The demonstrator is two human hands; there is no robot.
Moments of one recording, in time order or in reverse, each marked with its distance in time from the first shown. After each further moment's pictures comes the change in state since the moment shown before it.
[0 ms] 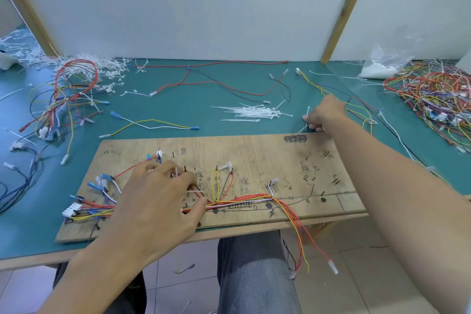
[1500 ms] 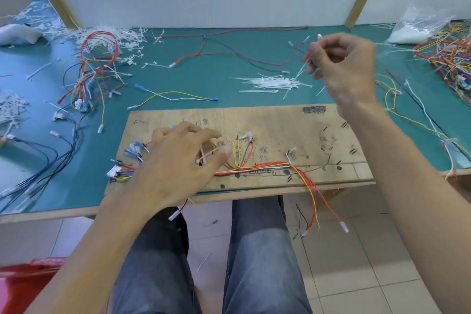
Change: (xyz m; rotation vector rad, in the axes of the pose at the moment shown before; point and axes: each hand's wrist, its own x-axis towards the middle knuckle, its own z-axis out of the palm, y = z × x) left_hand 0.005 -0.013 -0.026 -0.328 -0.041 0.007; right_hand -0.155 -0.036 -0.042 0.826 0.032 -0.693
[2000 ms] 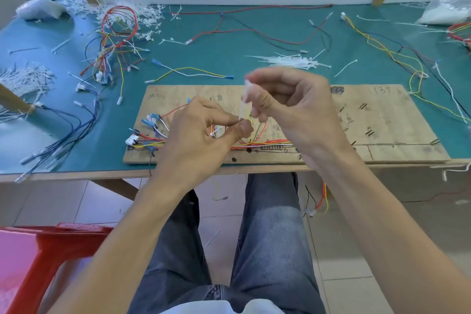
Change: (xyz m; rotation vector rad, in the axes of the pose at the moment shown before) left_hand -0.031 0.033 -0.002 -0.574 0.233 -0.113; right_hand -0.129 -0.049 0.053 0.385 -0.426 0.091
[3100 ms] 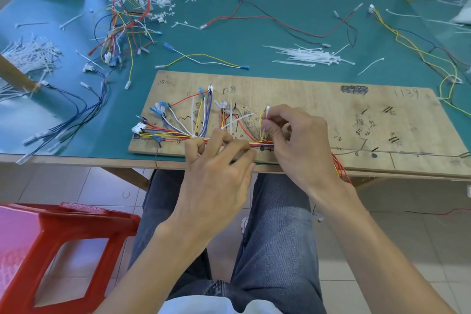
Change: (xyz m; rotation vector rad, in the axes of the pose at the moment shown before) left_hand -0.049 -0.060 0.045 0.732 0.154 0.430; right_hand -0.020 0.071 0.003 -0.794 0.077 -0.124
